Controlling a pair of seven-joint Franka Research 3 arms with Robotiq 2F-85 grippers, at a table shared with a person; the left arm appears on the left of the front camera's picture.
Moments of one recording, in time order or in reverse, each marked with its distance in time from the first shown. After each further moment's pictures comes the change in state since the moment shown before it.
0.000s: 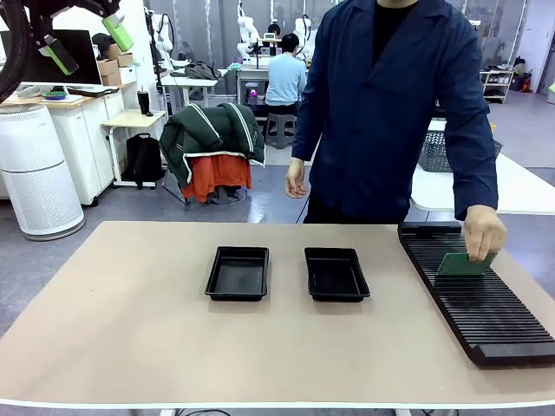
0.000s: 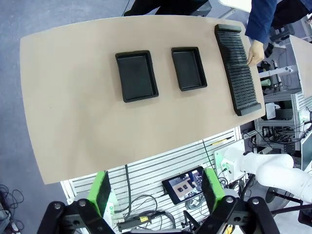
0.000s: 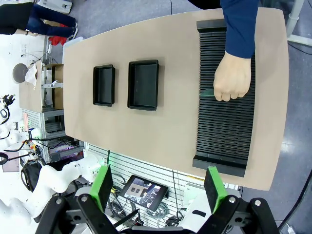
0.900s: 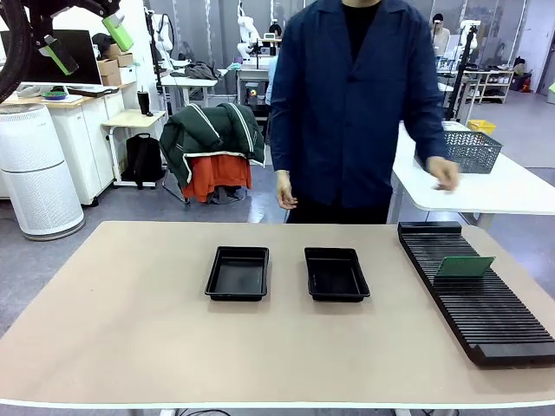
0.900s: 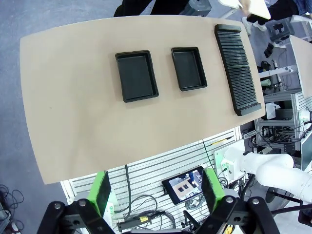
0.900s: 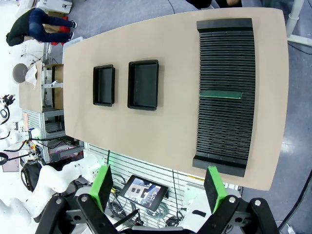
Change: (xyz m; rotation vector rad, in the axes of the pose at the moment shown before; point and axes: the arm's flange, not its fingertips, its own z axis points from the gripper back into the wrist) left arm 0.000 0.000 0.000 0.000 0.000 0.000; right arm 0.000 0.000 0.000 0.000 0.000 0.000
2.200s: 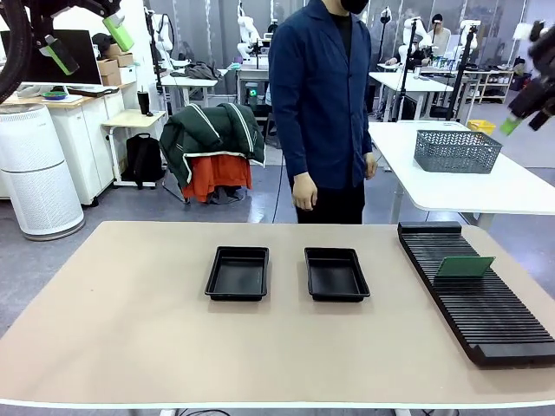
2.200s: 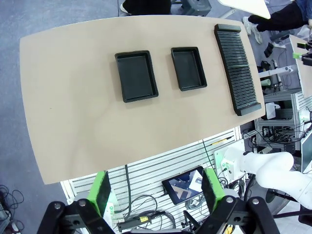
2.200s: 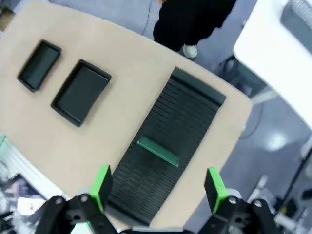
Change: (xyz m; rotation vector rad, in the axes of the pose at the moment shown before) left arm 0.000 -0.001 0.000 0.000 0.000 -0.002; right arm 0.013 0.046 -0.109 -0.371 -0.124 0.678
